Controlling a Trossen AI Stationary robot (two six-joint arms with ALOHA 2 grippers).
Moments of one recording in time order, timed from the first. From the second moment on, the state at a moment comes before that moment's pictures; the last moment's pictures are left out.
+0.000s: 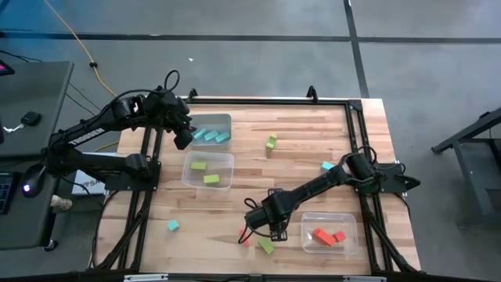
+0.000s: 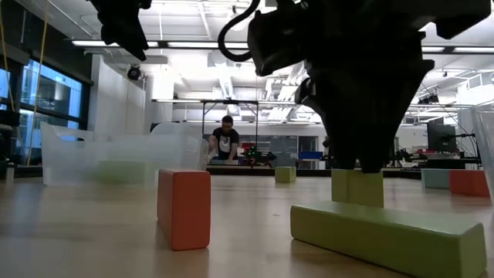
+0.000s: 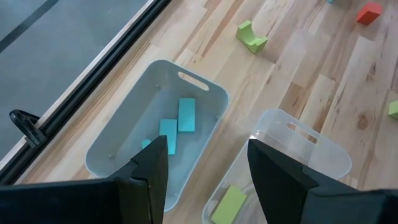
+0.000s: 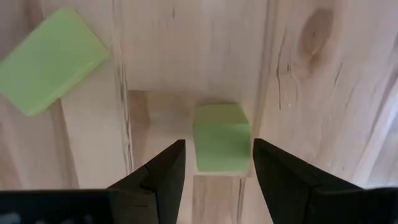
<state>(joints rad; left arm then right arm) 0.56 0.98 1.14 -1.04 -0.03 -0.09 0.40 2.17 1.72 -1.09 -0.03 0.34</state>
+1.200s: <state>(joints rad) 0.56 0.98 1.14 -1.04 -0.04 -0.08 0.36 2.17 1.72 -1.07 -0.07 0.40</state>
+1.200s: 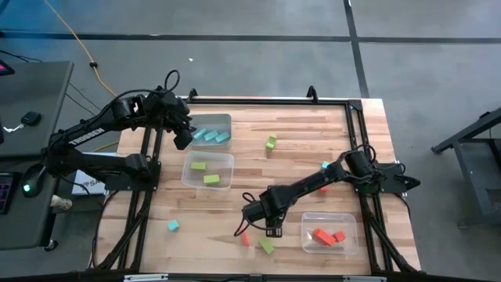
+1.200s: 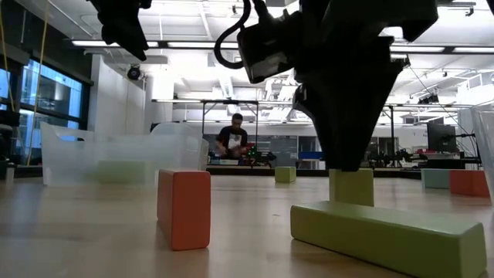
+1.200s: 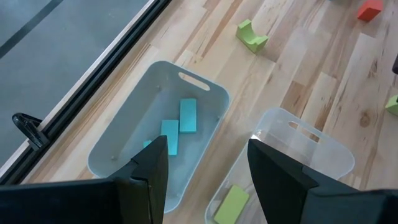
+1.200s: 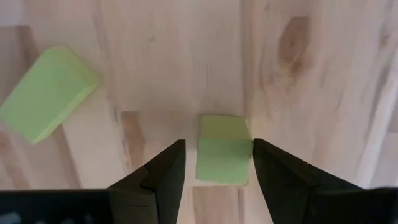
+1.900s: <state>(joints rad) 0.56 0.98 1.14 -1.04 -0.04 -0.06 0.36 2.19 1.72 -1.09 -0.06 0.43</state>
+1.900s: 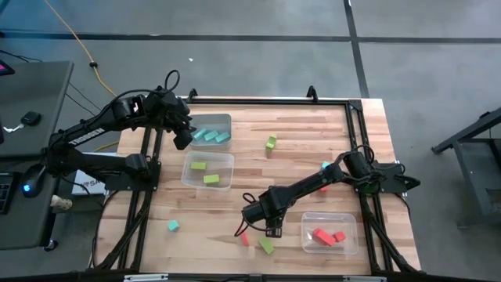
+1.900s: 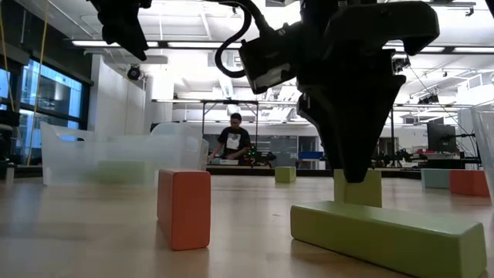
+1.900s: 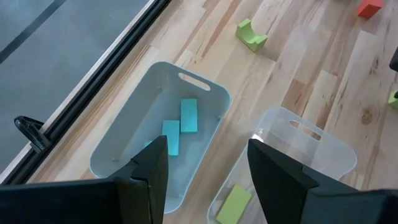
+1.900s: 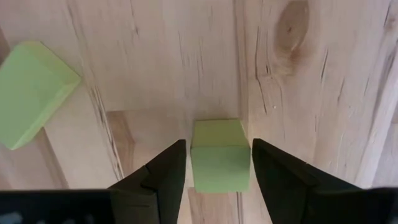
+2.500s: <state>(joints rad) 0.56 0.98 1.14 -1.04 -0.04 -0.05 0.35 2.18 1.72 -1.10 -0.08 0.43</state>
